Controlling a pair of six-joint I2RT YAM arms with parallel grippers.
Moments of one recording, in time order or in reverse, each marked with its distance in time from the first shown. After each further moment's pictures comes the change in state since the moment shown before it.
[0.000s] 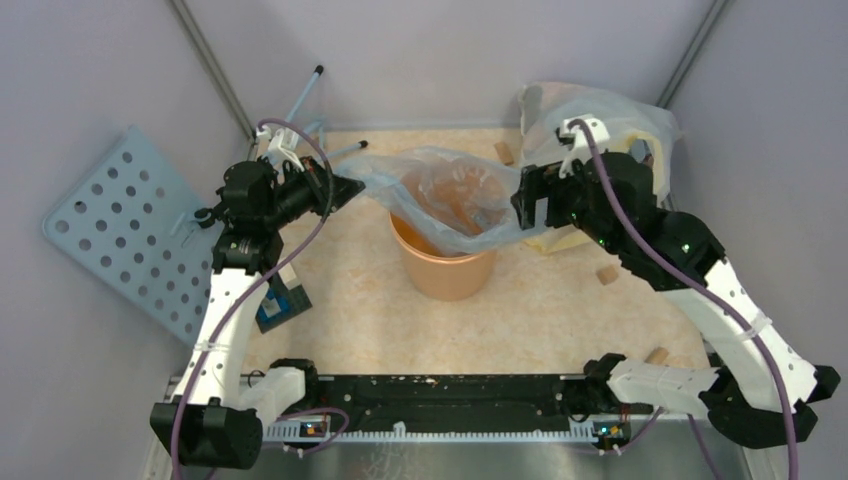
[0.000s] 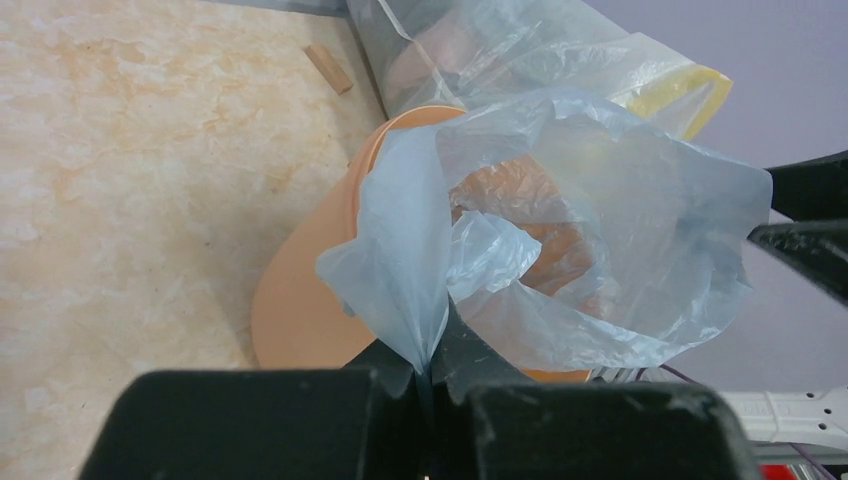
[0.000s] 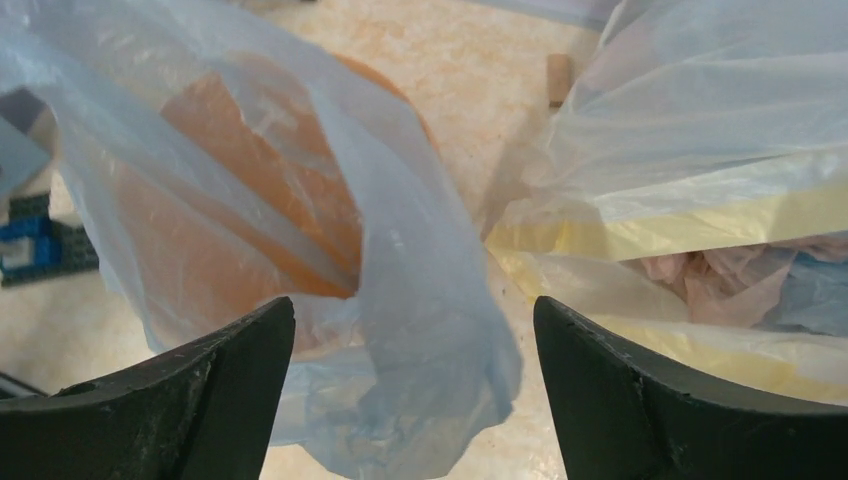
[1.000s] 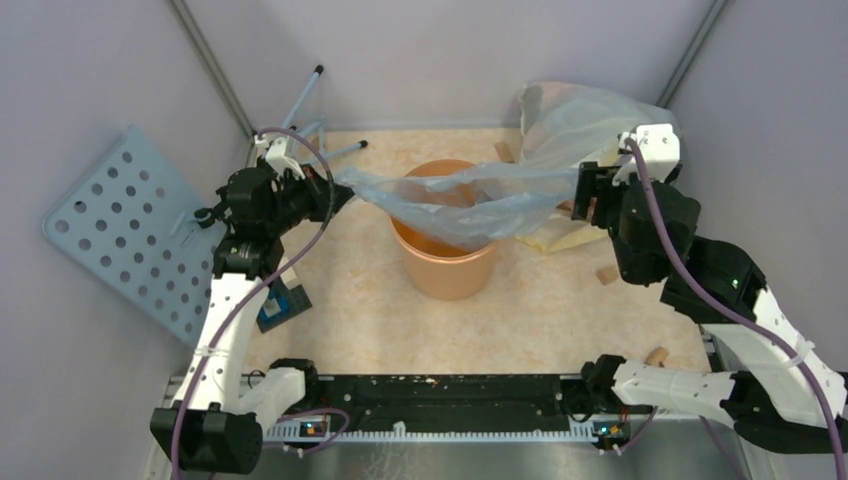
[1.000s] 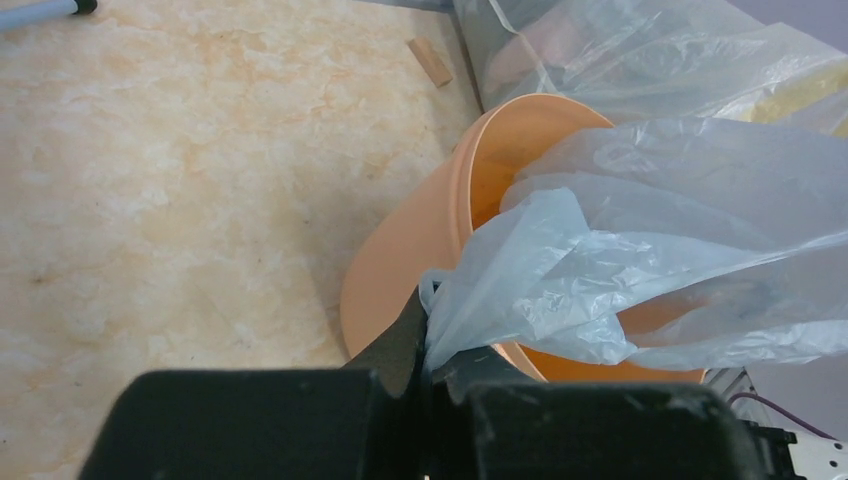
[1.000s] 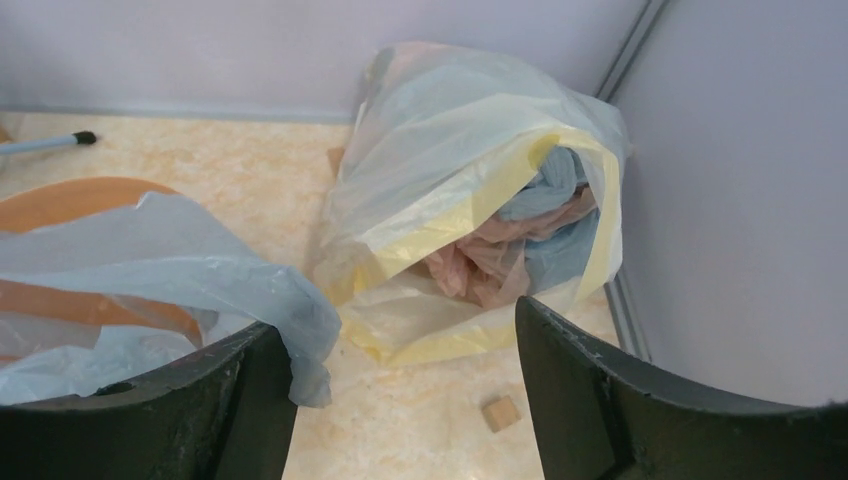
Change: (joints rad) left arm 0.000 -0.026 -0.022 -0.091 -0.165 0.132; right arm 0.213 -0.098 -0.004 -0.022 0.661 -0.104
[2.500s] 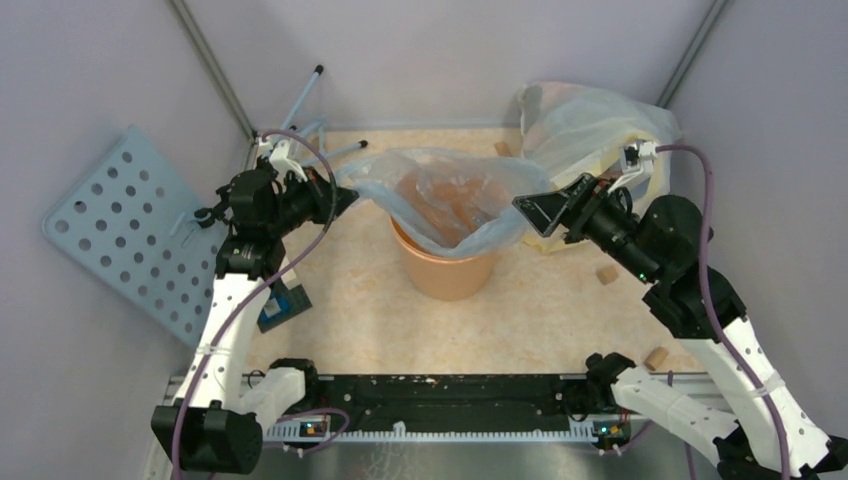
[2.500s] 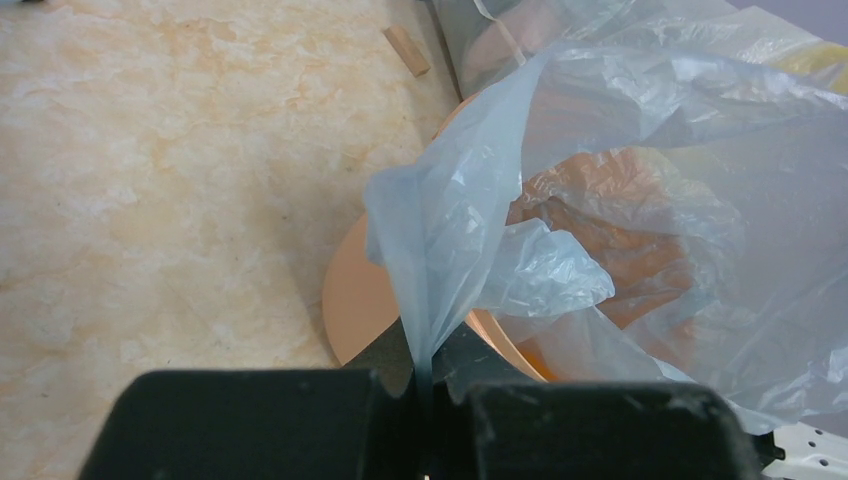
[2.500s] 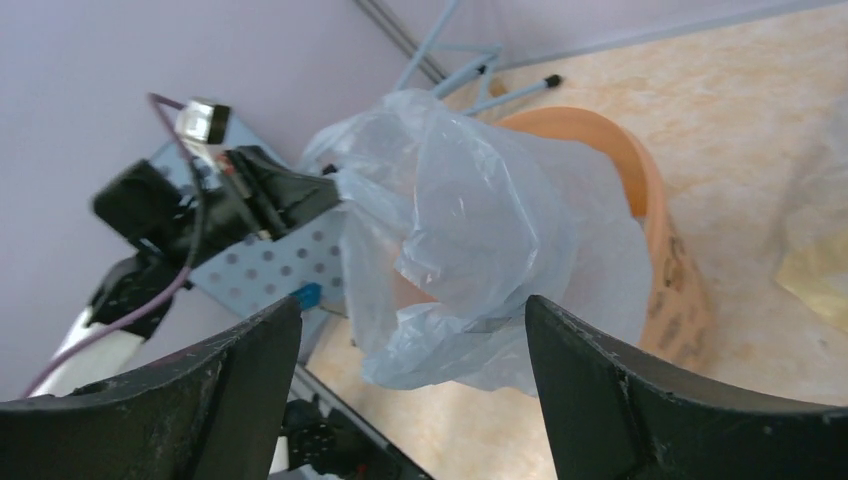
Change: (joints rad) left arm 0.000 0.002 -0.038 0.038 0.054 -0.014; right arm -0.367 -0.187 -0.369 0.393 -1.050 0.530
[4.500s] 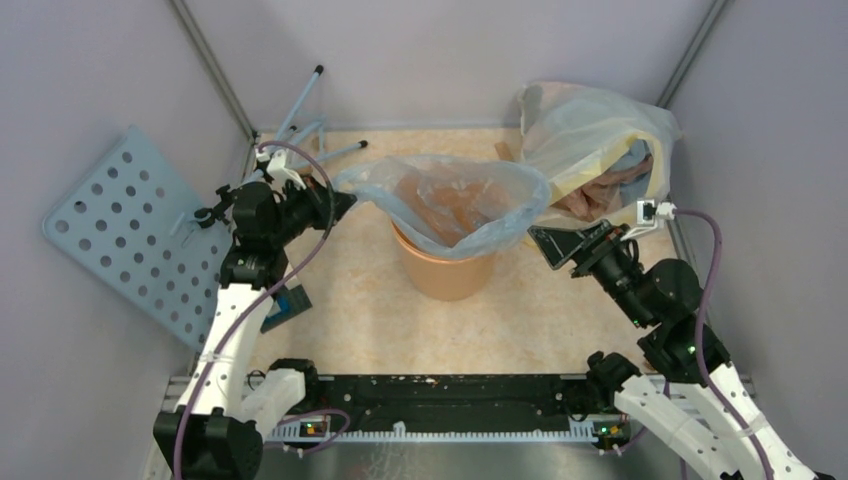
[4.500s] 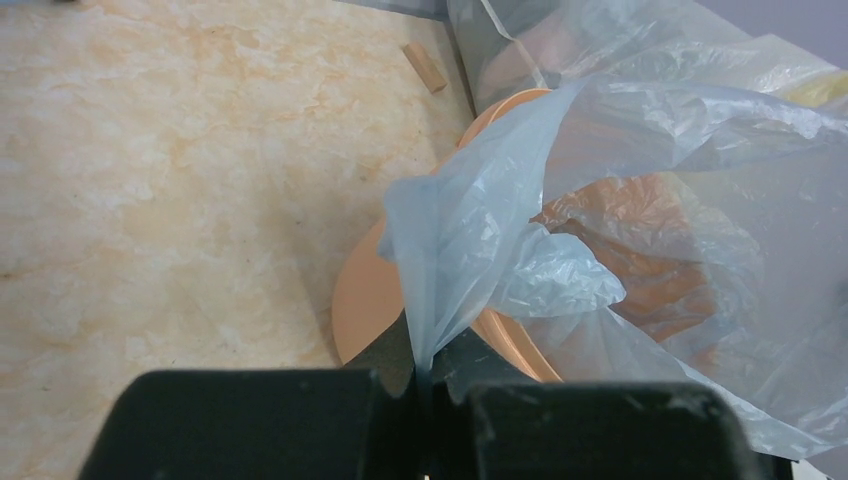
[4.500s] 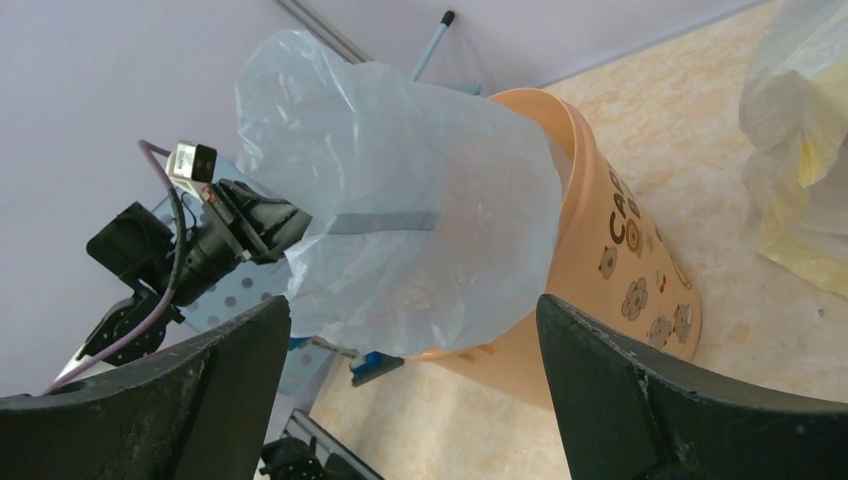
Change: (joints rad) left arm 0.000 -0.046 -0.094 0.088 -0.048 -0.042; right arm -0.001 -0.317 -0.394 0.209 0.086 0.121
